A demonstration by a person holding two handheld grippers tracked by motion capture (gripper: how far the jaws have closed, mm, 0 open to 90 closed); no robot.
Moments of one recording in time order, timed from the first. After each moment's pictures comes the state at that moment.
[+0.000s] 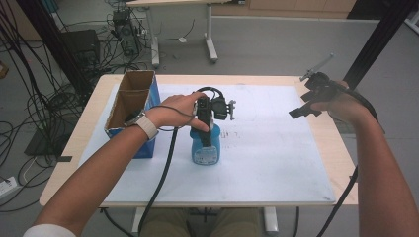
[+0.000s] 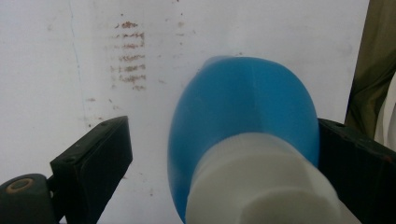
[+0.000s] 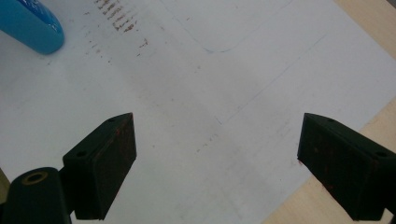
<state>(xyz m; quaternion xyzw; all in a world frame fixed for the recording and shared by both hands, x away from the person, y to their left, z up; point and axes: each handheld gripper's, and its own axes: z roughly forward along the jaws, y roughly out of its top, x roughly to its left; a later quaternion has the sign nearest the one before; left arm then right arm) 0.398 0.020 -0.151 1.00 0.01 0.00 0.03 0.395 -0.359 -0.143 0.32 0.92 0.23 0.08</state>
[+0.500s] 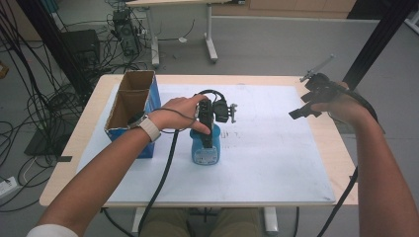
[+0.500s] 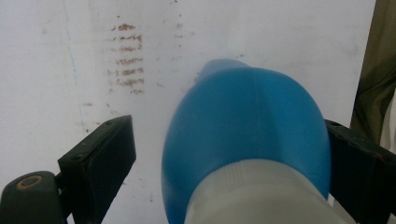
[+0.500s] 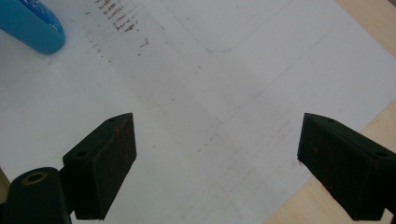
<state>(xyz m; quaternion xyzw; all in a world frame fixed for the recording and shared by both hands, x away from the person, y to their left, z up) 0.396 0.015 -0.160 1.00 0.01 0.00 0.03 0.393 -0.360 -0.145 0.32 0.91 0.23 0.08</state>
